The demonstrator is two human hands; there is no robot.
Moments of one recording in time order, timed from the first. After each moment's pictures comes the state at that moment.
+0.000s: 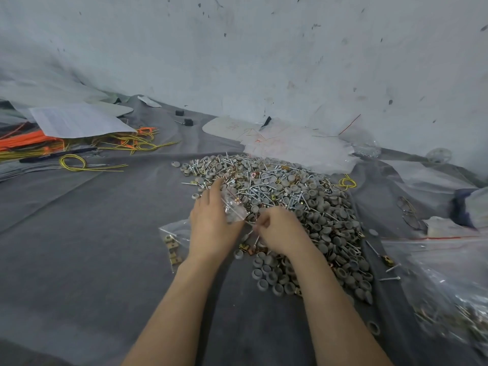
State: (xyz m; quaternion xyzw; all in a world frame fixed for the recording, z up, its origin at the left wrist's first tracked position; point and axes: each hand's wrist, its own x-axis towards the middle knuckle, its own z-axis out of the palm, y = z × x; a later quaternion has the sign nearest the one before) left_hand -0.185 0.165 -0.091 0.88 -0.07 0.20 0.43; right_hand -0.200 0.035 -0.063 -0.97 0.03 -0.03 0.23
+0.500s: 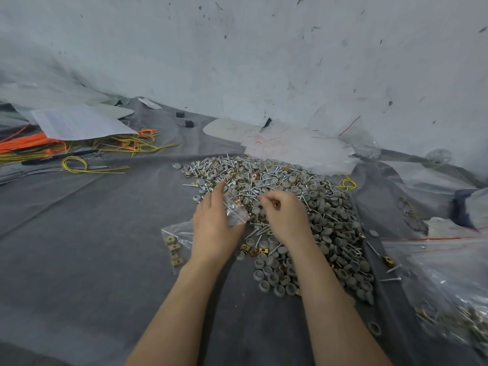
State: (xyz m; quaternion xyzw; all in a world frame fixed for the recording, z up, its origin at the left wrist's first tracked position) left_hand -0.185 0.166 -0.094 0.87 -0.08 0.19 0.44; right_hand -0.194 0.037 -0.055 -0.92 0.01 -0.18 0.35
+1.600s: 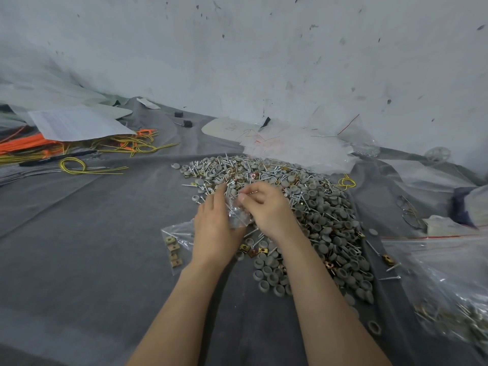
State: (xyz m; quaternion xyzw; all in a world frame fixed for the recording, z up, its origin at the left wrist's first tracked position) left_hand -0.187 0.164 -0.096 0.88 -0.10 0.19 0.42; right_hand -0.191 0.056 -0.049 -0.83 -0.03 -0.11 0.54
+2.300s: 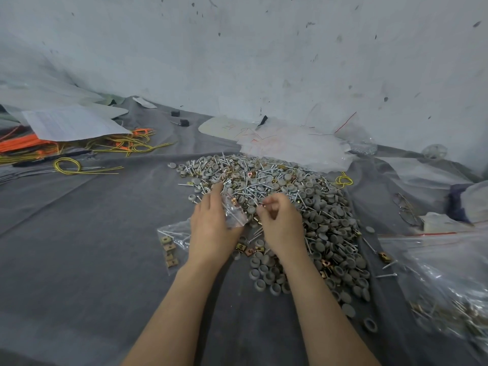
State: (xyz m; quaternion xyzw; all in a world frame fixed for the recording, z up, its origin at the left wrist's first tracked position) left_hand -0.189 0.163 -0.096 0.89 -0.10 0.19 0.41; right_hand -0.201 0.037 -0.076 -0.87 0.06 -0.22 0.43
